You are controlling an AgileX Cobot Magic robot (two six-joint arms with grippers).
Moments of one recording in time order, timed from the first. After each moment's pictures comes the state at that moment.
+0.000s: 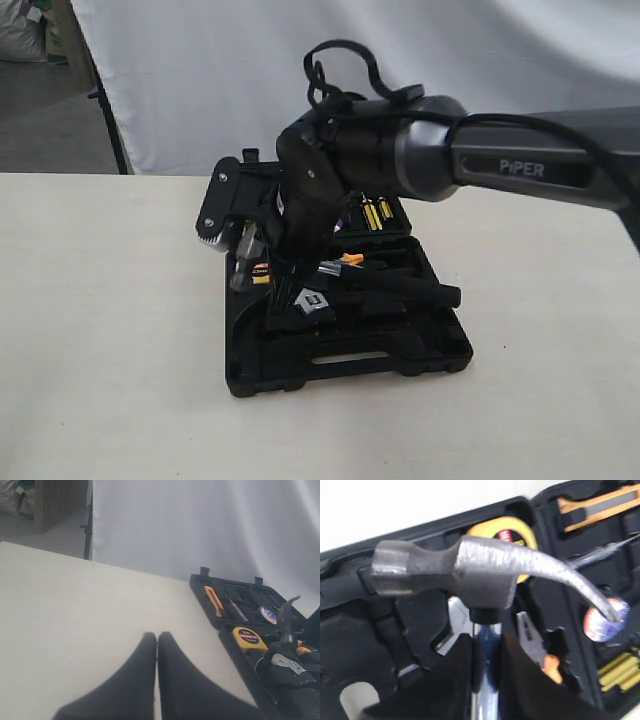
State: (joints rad) left arm 0.13 0.00 -0.01 0.02 0.10 -0.31; right arm 0.87 2.07 -1.62 -0.26 0.73 -0.55
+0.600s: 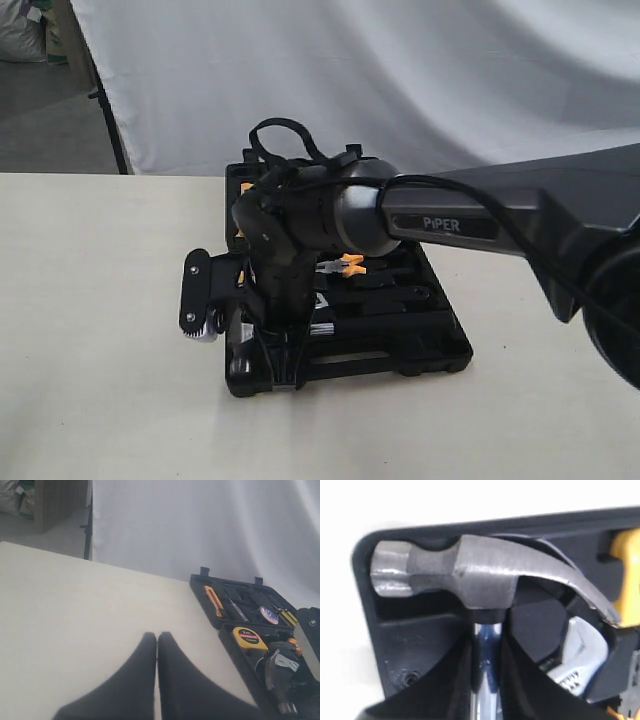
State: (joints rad) left arm 0.13 0.00 -0.01 0.02 0.10 -0.31; right arm 0.94 2.17 -1.62 -0.23 0.84 -0.73
